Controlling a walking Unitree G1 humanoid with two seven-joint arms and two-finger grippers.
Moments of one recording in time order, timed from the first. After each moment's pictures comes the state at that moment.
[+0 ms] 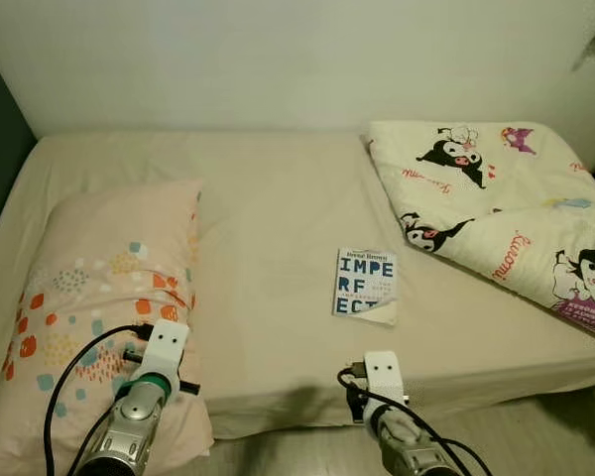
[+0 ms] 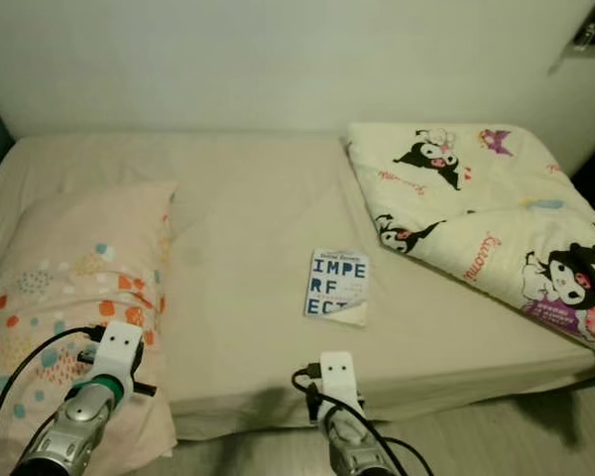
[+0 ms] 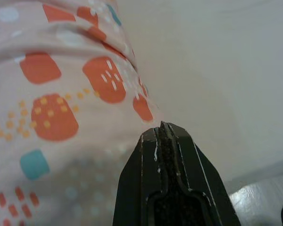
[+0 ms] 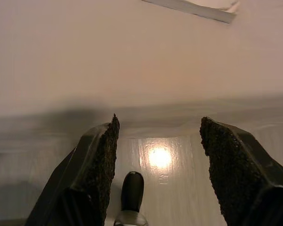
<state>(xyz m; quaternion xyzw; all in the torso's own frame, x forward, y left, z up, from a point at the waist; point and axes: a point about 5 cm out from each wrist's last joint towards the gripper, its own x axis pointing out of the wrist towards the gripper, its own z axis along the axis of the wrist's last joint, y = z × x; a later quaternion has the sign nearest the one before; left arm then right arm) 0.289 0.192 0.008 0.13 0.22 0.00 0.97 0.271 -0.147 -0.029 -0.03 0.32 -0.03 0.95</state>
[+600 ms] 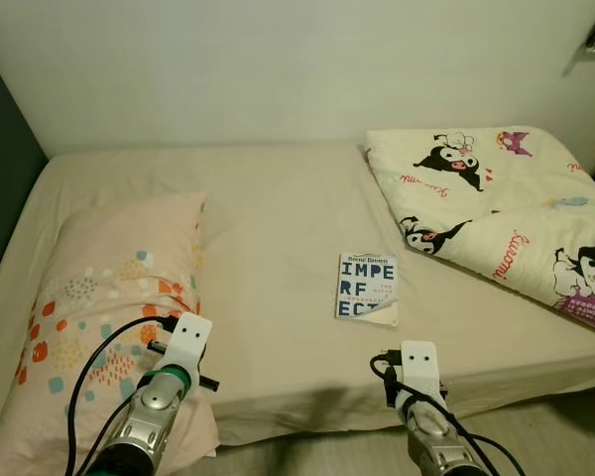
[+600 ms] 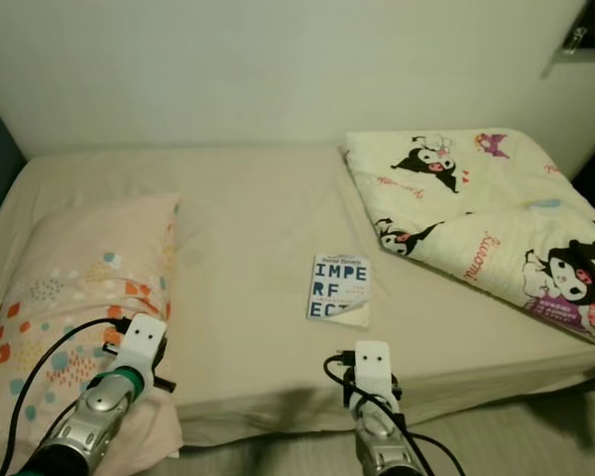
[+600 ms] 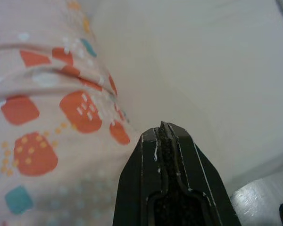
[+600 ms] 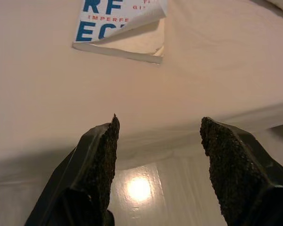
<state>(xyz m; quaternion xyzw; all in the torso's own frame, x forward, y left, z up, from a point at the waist) 0.296 0.177 0.010 0.15 0.21 -0.04 0.97 0.277 -0.176 -0.013 -0.06 0.25 -0.10 0.96</state>
